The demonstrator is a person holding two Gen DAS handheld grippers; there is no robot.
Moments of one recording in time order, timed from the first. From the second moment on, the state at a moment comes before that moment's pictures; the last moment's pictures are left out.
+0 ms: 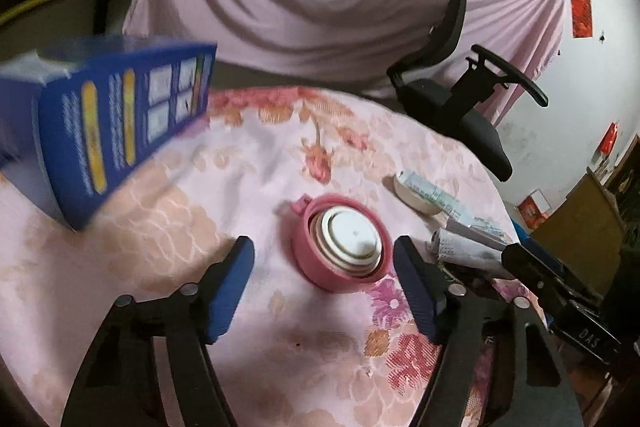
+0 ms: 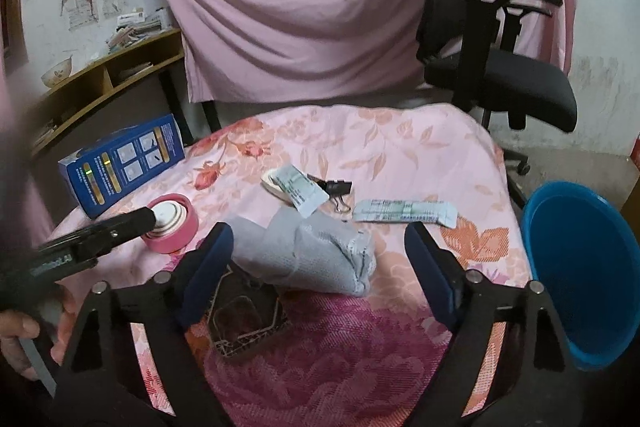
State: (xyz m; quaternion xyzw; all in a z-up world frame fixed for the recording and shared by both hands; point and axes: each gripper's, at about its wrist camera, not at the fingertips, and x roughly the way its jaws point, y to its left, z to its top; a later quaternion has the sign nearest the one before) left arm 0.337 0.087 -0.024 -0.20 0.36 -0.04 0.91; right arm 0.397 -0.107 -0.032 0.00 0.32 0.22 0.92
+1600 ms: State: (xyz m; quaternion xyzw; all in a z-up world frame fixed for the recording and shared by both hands) left arm 0.304 0.058 0.007 -0.15 0.22 -0.11 0.96; right arm 0.367 -0.127 -0.017 0.05 0.26 0.27 0.92
